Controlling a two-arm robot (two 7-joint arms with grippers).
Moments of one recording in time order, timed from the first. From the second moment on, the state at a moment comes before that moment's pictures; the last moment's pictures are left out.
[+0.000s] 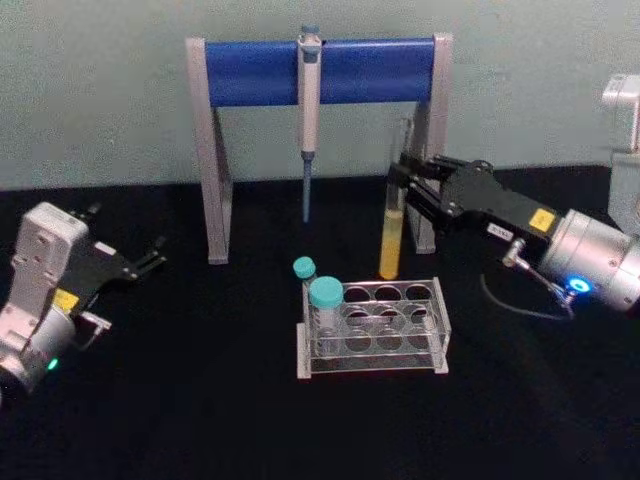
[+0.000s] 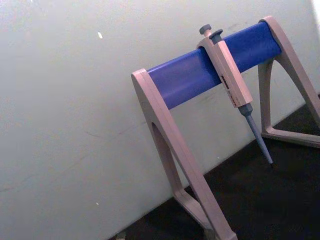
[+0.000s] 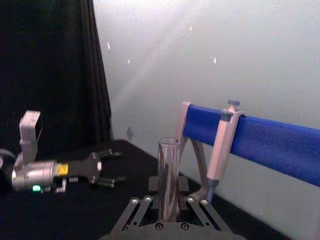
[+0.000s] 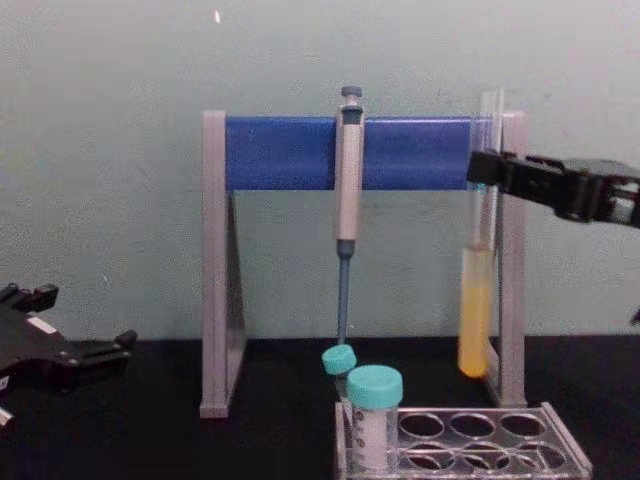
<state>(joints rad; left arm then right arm) -0.20 0.60 0.45 -1.41 -0.25 -0.12 0.03 0.32 0.52 -0.37 -1.52 0.68 0.01 0.66</state>
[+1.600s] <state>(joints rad) -0.20 0.60 0.45 -1.41 -0.25 -0.12 0.03 0.31 0.48 -0.36 -1.48 0.61 -0.11 0.60</state>
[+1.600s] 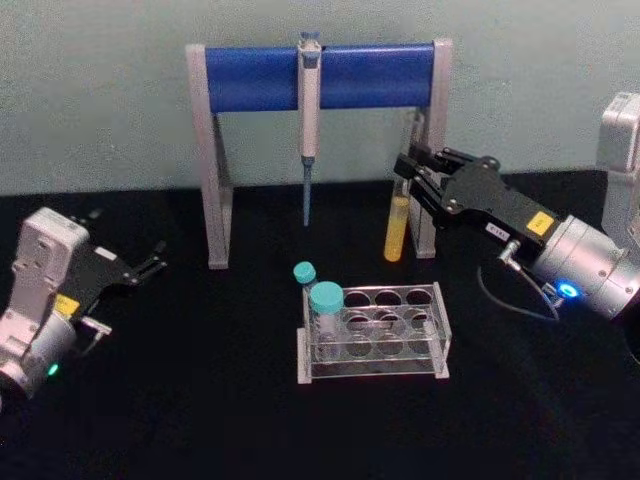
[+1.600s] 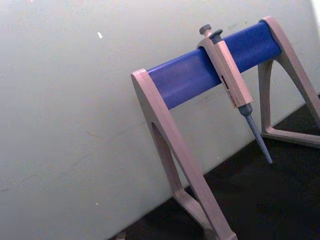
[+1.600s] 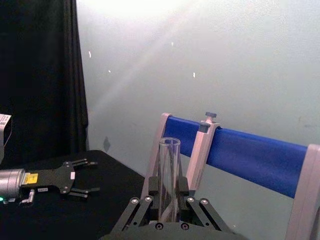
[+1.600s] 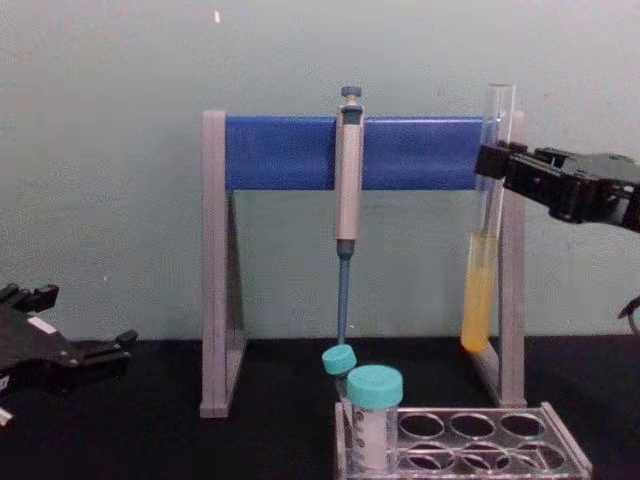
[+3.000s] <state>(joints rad) -0.20 0.60 0.45 -1.41 -0.25 -0.12 0.03 0.32 0.48 -0.41 -1.40 0.59 -0.11 0.64</state>
